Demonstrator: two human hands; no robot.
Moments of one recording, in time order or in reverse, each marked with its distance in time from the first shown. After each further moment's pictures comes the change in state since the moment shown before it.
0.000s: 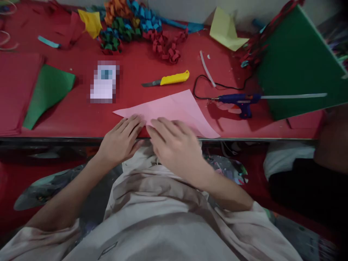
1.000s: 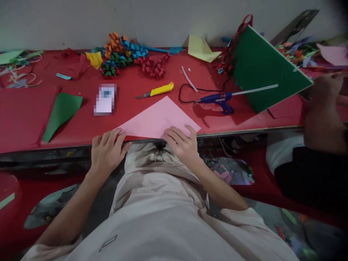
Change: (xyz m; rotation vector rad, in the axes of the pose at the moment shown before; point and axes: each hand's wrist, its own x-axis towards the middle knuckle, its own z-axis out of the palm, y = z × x) left_hand -0.028 0.008 -0.013 0.382 0.196 -0.130; right_hand -0.062 0.037 0.077 -0.188 0.491 0.069
